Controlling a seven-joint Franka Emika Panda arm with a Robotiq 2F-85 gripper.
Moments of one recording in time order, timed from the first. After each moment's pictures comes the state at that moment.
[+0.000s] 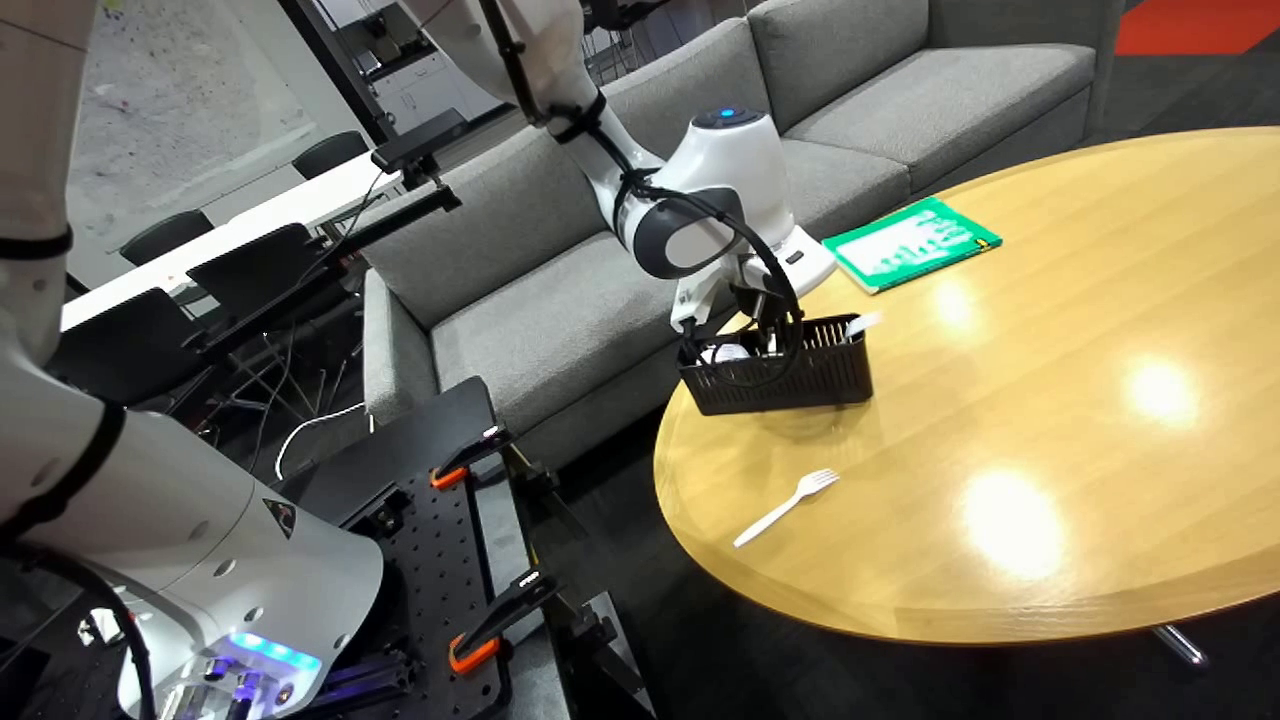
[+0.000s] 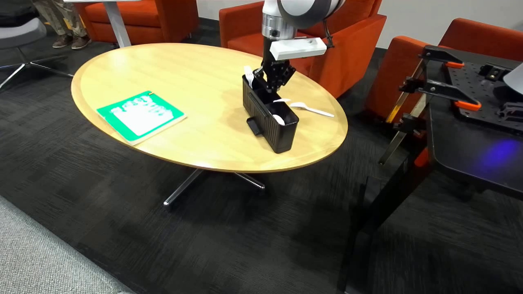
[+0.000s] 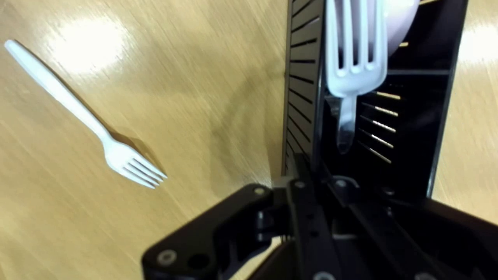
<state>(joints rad) 0.20 0.87 -0.05 -1.98 0.28 2.87 0.53</state>
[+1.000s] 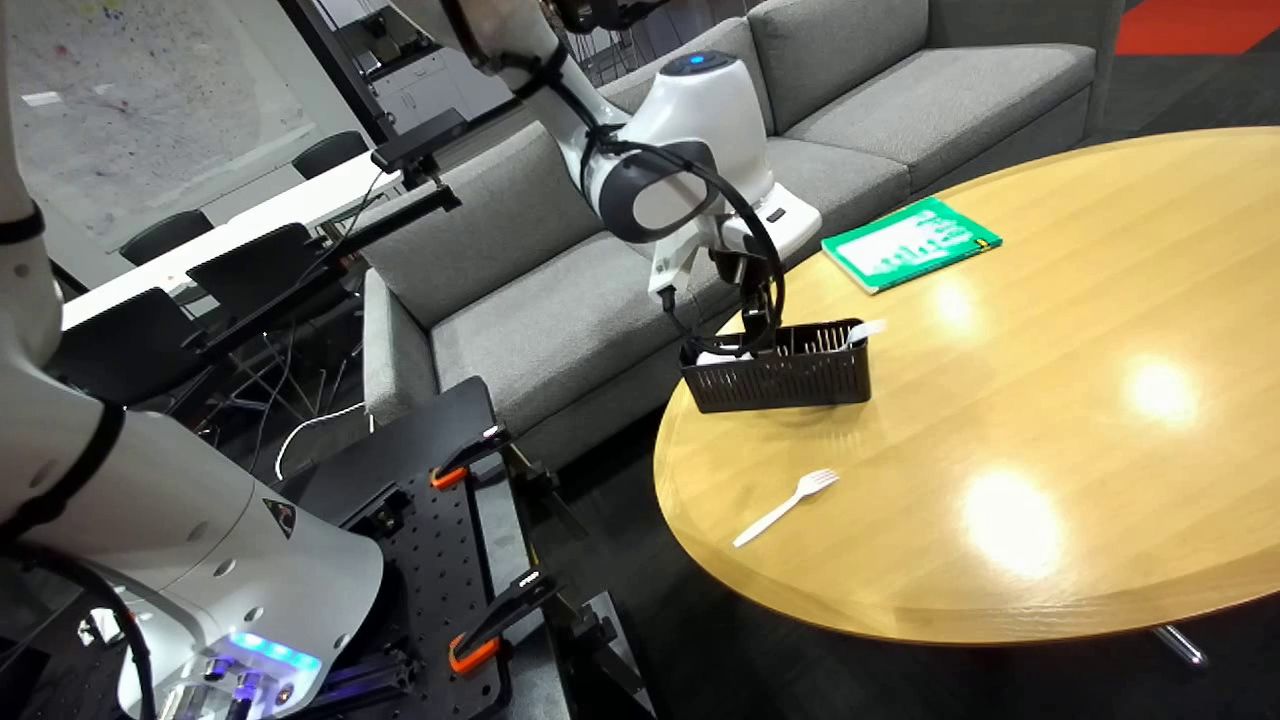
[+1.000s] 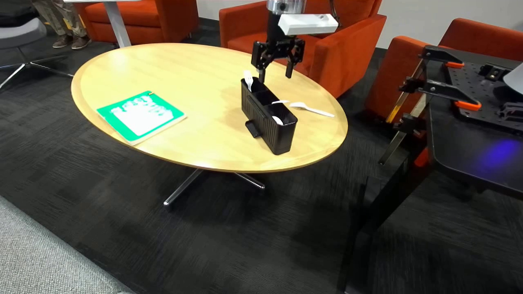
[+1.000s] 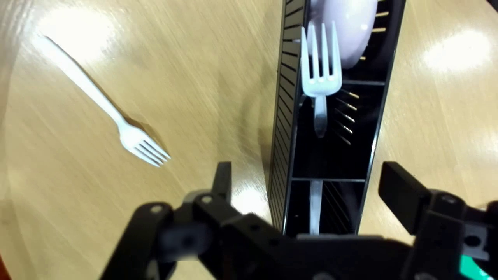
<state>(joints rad) 0.19 0.70 -0.03 -2.11 0.28 2.87 0.47</state>
